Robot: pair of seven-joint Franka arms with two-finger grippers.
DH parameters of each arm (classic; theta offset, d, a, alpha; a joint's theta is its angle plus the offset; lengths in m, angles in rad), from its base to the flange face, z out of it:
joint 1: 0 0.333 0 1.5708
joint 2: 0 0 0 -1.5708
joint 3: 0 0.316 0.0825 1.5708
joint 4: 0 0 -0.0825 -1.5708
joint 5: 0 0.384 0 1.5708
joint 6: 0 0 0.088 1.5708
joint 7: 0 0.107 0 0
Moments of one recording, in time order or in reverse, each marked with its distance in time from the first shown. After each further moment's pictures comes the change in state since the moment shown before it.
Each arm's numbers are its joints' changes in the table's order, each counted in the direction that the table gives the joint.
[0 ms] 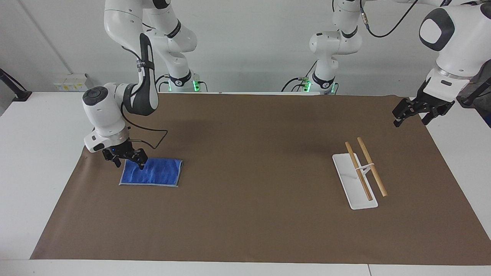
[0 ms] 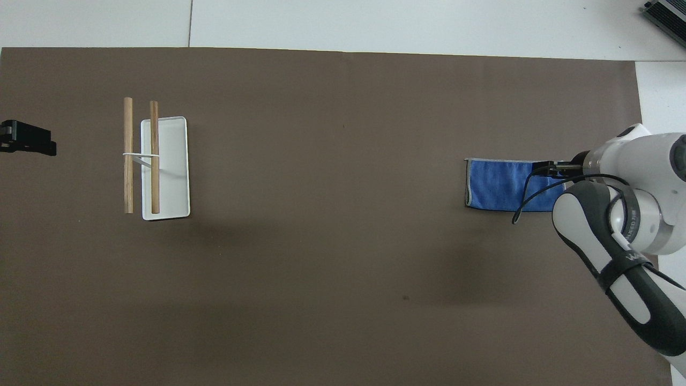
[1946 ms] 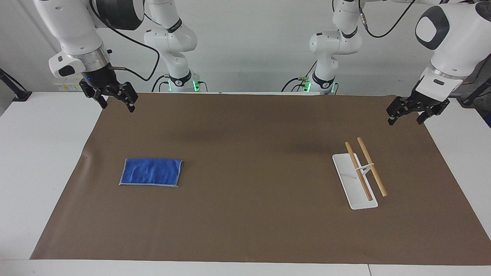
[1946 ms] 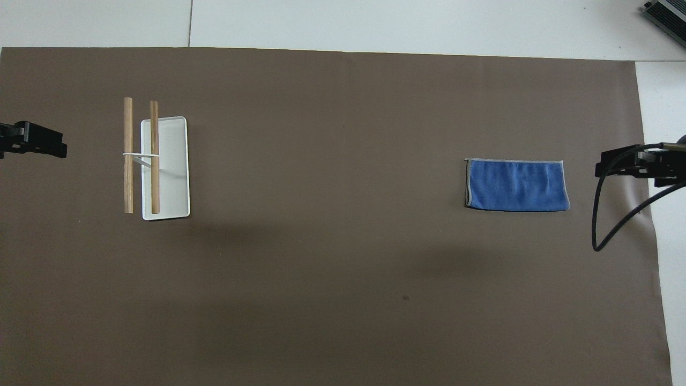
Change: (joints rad) left arm -0.015 -0.012 -0.017 0.032 0.000 -0.045 0.017; right arm 0.065 0.285 0.005 0.347 0.000 -0.718 0.142
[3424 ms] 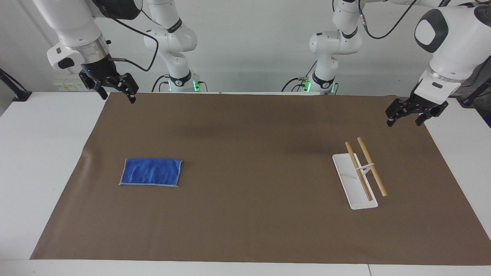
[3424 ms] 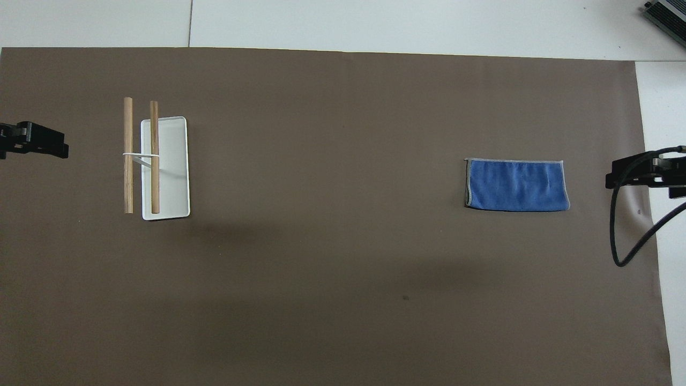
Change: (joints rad) left arm 0.000 -0.005 0.000 0.000 0.000 -0.001 0.000; right arm 0.005 -0.014 0.002 0.131 -0.001 -0.198 0.000
